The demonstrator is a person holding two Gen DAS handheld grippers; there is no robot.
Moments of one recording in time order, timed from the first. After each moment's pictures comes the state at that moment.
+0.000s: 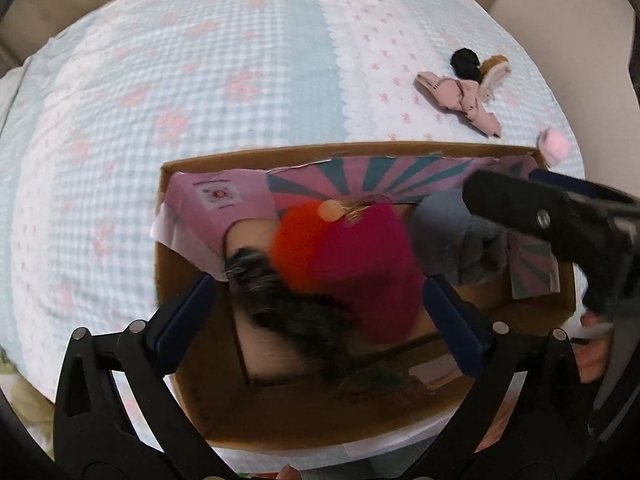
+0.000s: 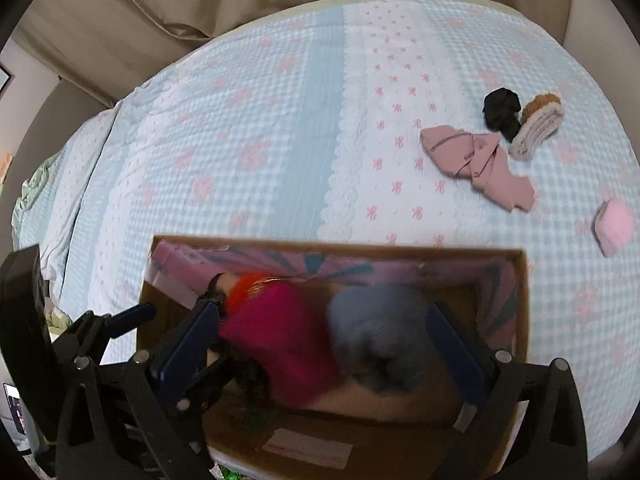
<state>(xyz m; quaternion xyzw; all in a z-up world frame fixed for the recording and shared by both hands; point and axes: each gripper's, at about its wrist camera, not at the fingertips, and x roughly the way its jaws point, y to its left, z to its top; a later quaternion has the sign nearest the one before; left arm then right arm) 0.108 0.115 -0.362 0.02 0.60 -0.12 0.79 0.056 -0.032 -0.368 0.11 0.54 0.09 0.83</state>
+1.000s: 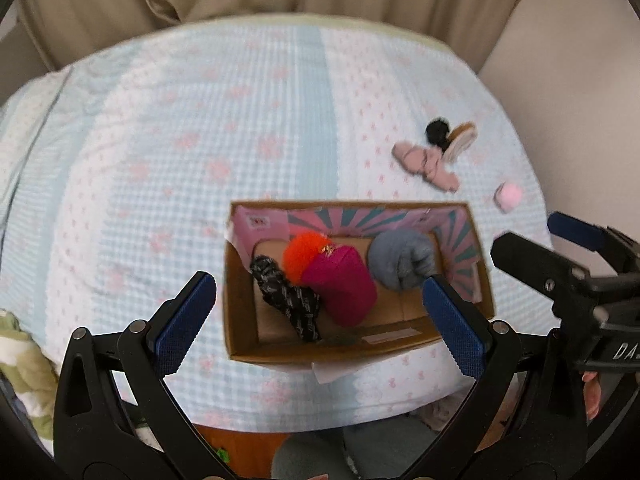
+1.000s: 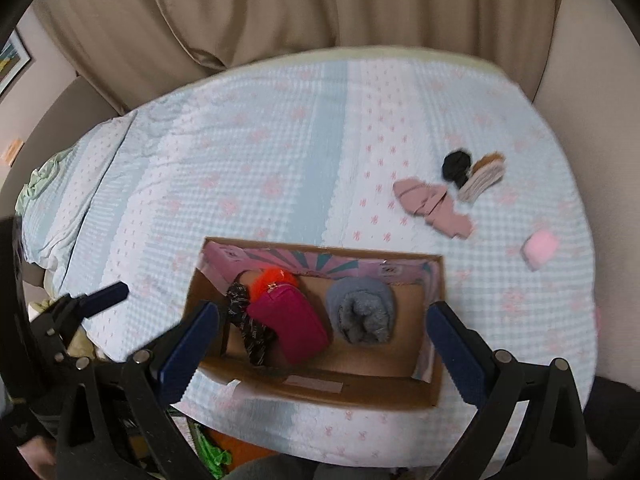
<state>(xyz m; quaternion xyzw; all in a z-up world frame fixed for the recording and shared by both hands) 0.050 0.134 -0.219 -0.02 0.53 -0.09 0.84 -0.023 -0.029 -0.247 0.05 0.49 0.07 0.87</state>
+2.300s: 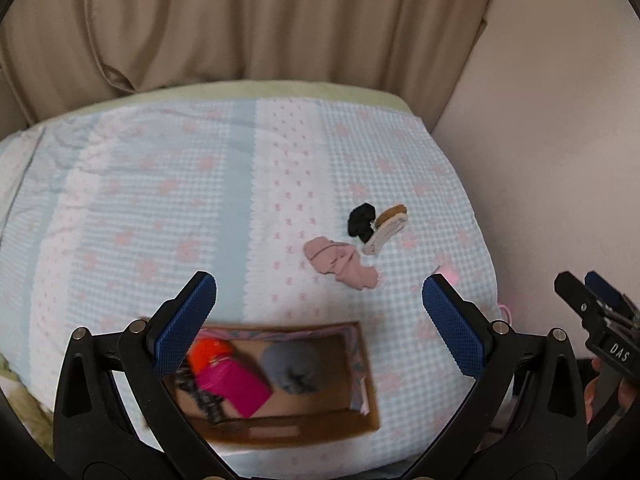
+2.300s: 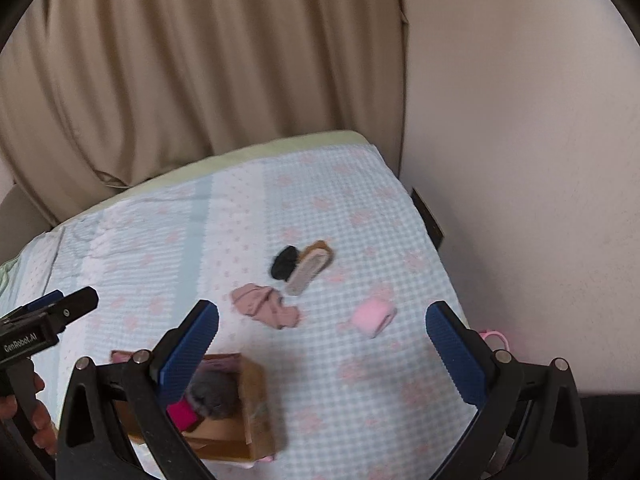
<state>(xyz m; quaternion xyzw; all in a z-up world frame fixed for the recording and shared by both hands) 0.140 -0.025 -0.146 -0.03 0.47 -0.11 0.87 -0.037 -0.246 -0.176 0.10 0.38 -0.09 0.92</state>
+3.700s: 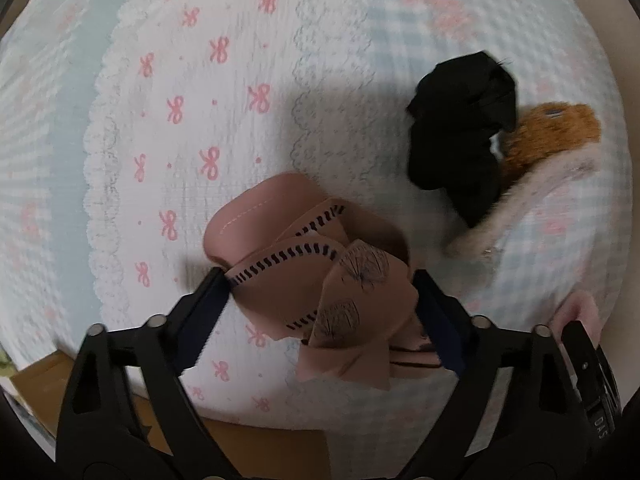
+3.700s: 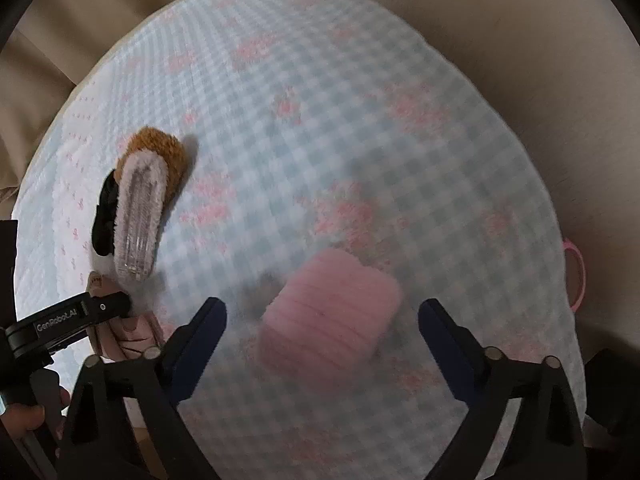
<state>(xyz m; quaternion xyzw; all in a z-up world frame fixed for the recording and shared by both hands) 0.335 -0.137 -0.471 0.01 0.72 -0.05 0.69 0.126 -0.354 -0.439 0.23 0.57 -0.16 0.77</state>
